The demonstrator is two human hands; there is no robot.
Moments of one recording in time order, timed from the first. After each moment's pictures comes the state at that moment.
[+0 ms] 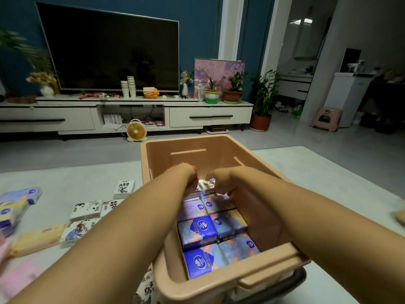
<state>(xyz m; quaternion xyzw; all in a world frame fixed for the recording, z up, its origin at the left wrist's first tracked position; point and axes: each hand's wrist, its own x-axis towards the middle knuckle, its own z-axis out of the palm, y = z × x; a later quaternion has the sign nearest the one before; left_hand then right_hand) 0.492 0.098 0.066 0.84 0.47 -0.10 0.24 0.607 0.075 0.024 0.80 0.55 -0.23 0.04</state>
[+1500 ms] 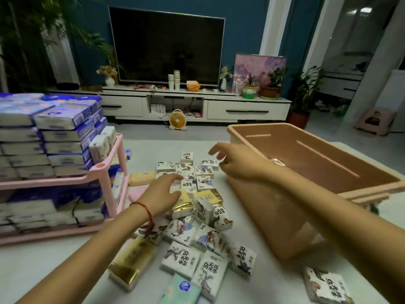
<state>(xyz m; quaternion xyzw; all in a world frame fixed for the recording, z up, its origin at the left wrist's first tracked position) 0.242 0.046 -0.005 0.85 0.42 0.20 0.24 0.419 -0.026 0.071 0.71 0.68 -0.05 -0.16</state>
